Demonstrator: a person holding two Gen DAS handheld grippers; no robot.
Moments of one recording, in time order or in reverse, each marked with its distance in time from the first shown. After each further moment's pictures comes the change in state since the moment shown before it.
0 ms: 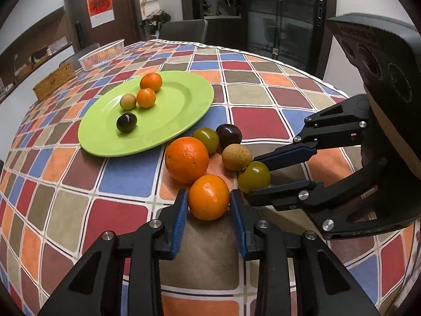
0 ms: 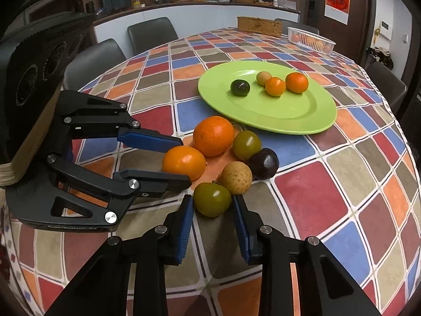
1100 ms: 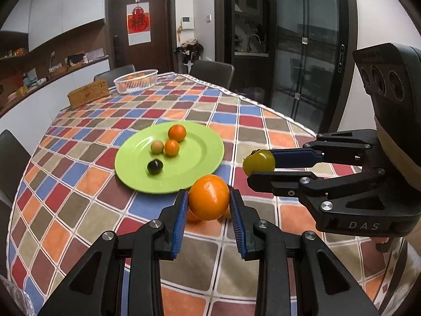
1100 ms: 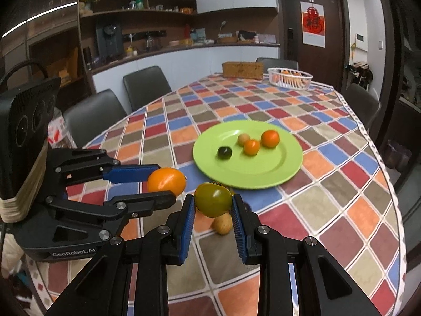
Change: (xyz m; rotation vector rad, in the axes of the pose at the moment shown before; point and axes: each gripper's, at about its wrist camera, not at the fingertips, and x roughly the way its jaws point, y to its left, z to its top) left arm -0.075 -0.016 0.033 -0.139 -0.195 0.117; right arm -0.079 -0.008 0.028 0.083 -0.241 -0.031
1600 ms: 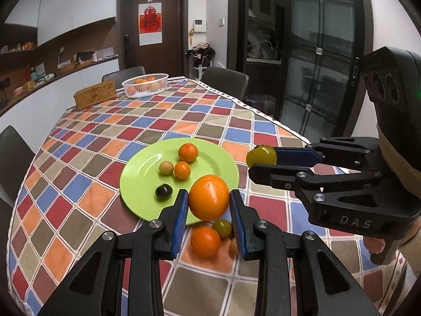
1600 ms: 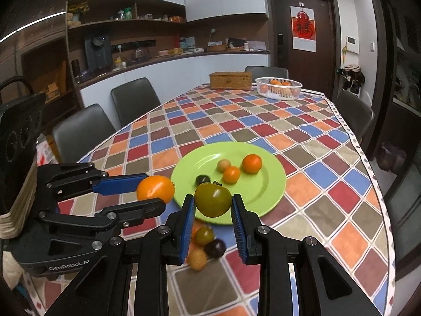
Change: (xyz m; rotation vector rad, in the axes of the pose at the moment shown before) left arm 0.030 0.020 0.038 -0.059 -0.012 0.040; right arm 0.016 -0.033 0.039 0.030 -0.033 -0.036
